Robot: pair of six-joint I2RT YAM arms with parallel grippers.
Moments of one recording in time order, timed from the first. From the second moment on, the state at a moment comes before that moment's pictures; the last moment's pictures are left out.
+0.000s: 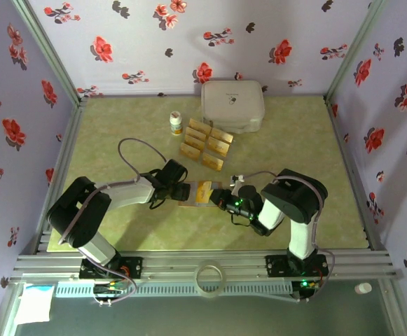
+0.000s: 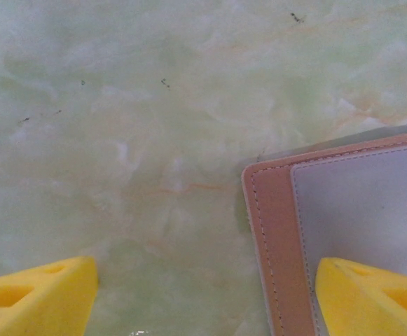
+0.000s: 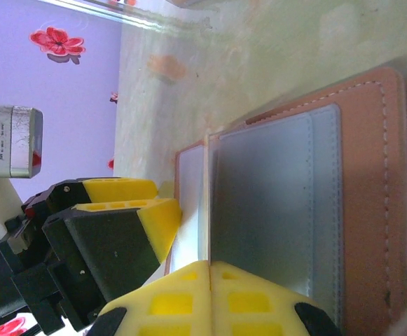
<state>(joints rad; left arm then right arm) -0.75 1.61 0.77 -0.27 -0.21 -0.46 0.78 1.89 0.27 1.29 -0.24 1.21</state>
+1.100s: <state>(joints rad) -0.75 1.61 0.77 -0.26 -0.21 -0.46 0.79 1.93 0.29 1.31 -0.27 1.21</state>
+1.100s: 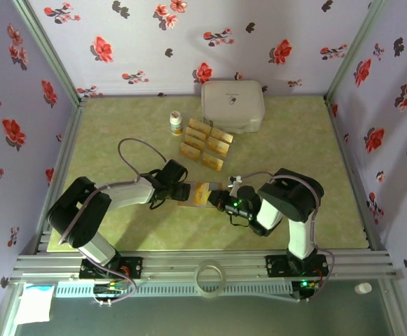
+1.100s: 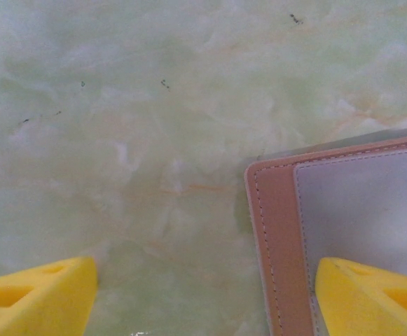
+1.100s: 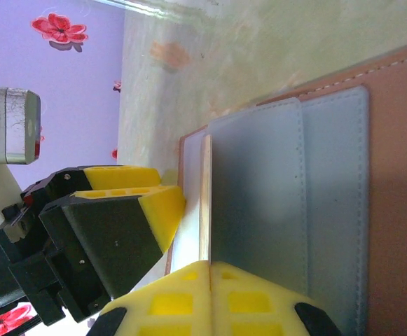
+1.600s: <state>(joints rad) -0.75 1.61 0.77 -0.26 -0.22 -0.46 0.79 1.93 0.31 1.40 -0.30 1.24</state>
